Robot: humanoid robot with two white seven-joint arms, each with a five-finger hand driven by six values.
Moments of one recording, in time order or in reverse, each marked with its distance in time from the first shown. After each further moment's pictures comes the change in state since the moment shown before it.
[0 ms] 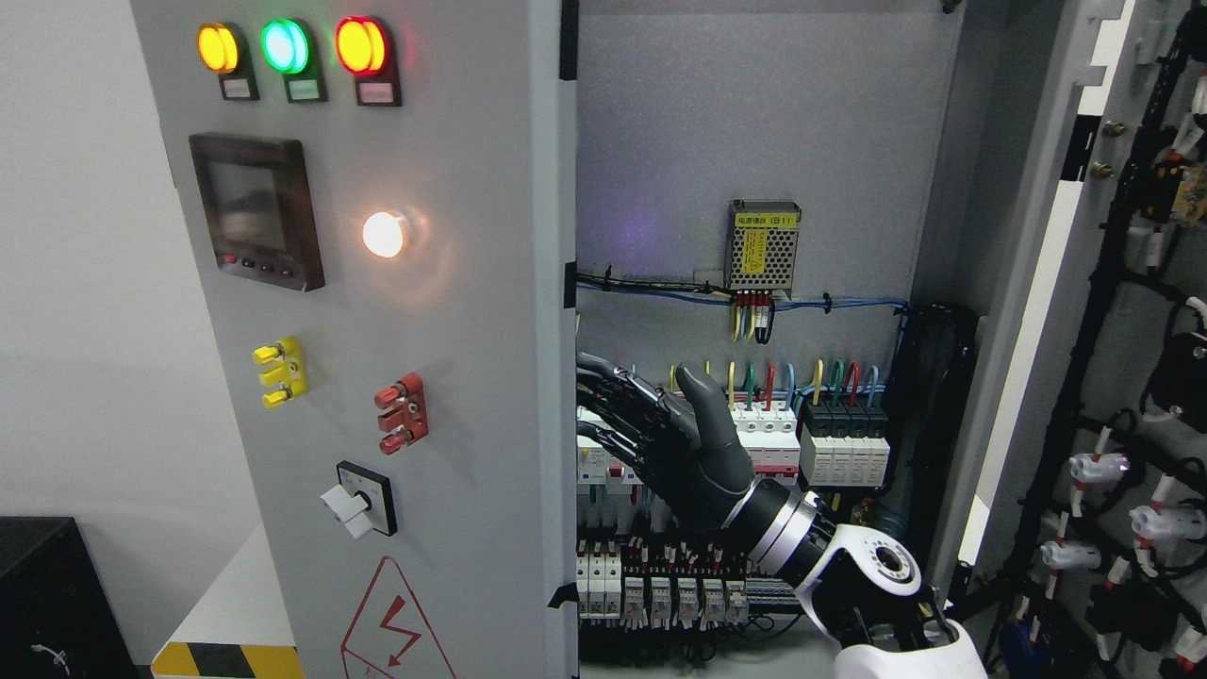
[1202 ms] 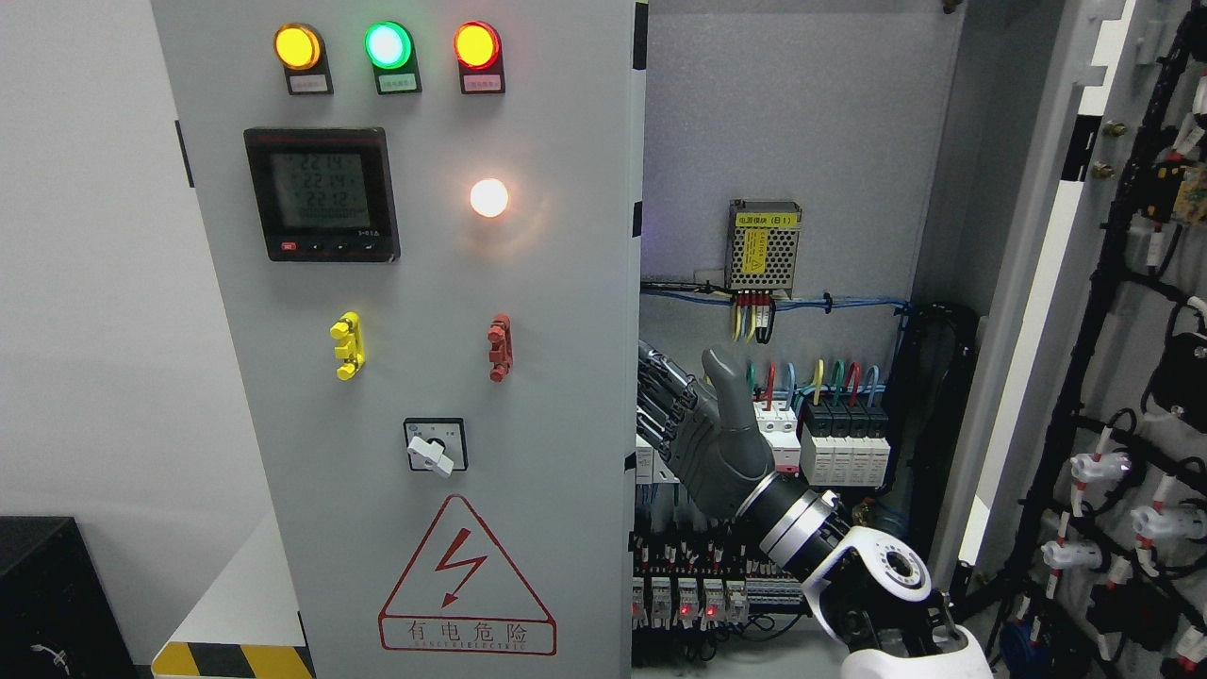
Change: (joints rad) left arm 0.000 0.000 0.000 0.000 -0.001 0.001 0.000; right arm -0.013 -0.001 -0.017 0.006 0.004 -0.002 -0.118
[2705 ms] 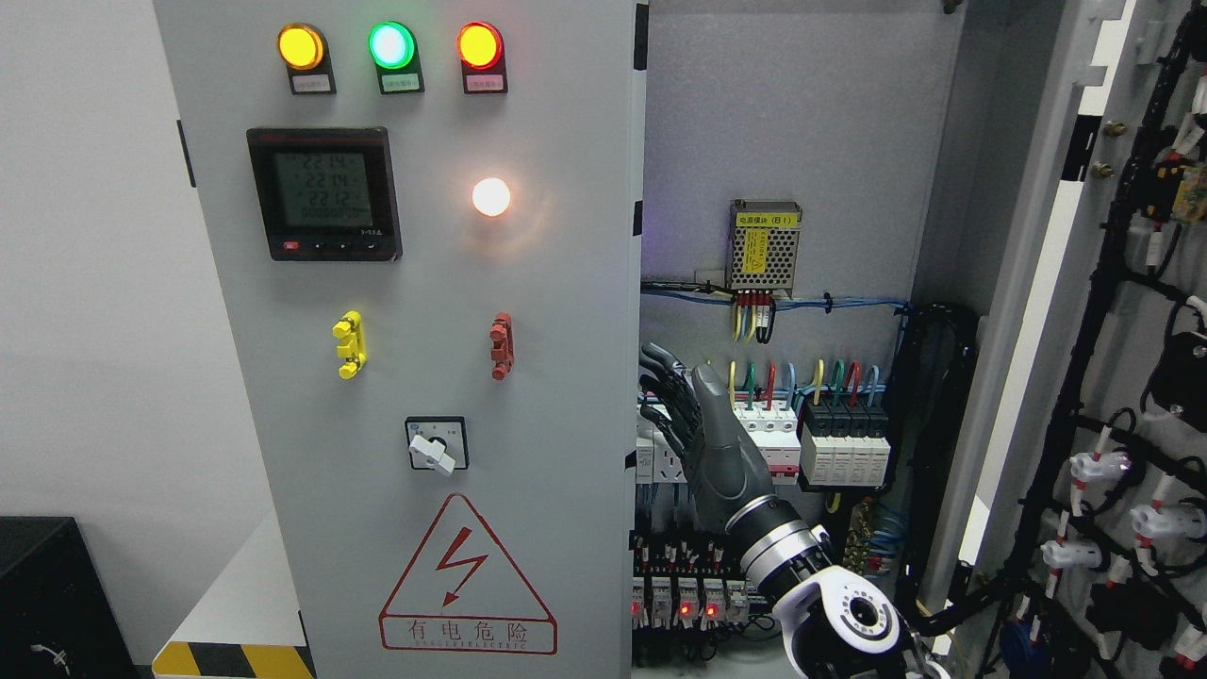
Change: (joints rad) left arm 0.000 0.000 0.000 0.000 0.001 0.002 0.000; right arm 0.073 0.002 0.100 -0.096 0.095 -0.061 -0.360
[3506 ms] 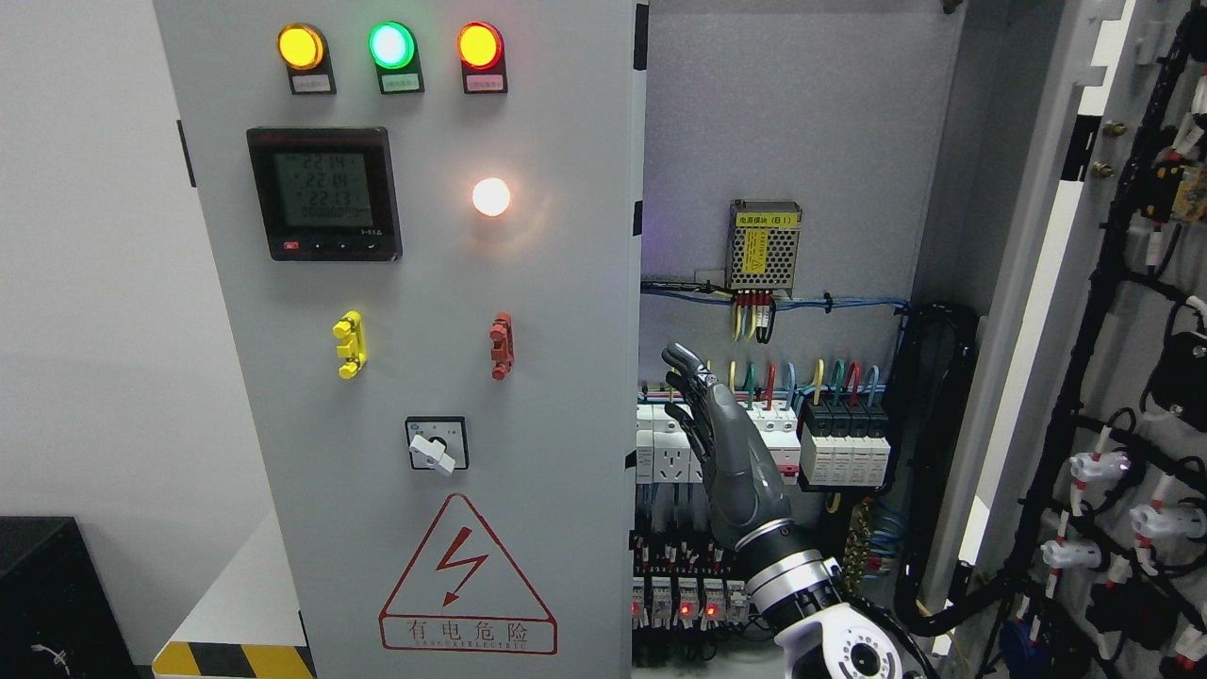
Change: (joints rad) left arm 0.000 0.000 0.000 0.000 0.000 -0.001 0.000; right arm 0.063 0.000 0.031 -0.073 0.108 -0.086 -0.160
